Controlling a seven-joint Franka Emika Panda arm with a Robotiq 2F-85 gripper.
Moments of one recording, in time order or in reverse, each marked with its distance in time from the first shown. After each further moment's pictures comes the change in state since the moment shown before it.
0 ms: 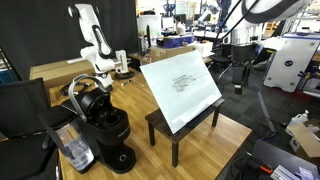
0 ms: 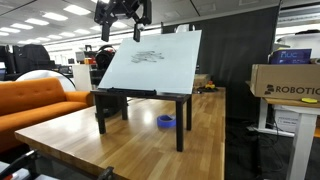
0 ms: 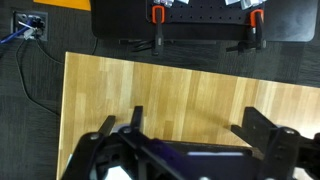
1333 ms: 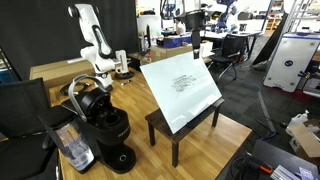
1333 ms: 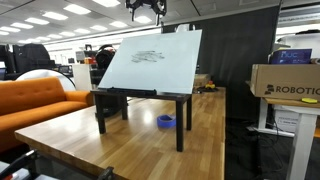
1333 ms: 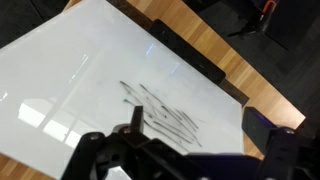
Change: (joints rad) arm 0.082 0.529 0.051 0.746 0.126 -0.203 -0.486
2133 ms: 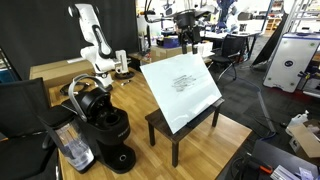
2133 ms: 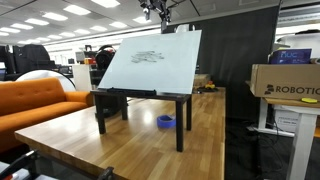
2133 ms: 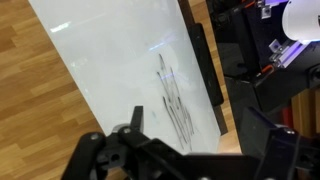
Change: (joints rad) arm -0.074 0.225 0.037 0.280 0.001 -0.112 -0.587
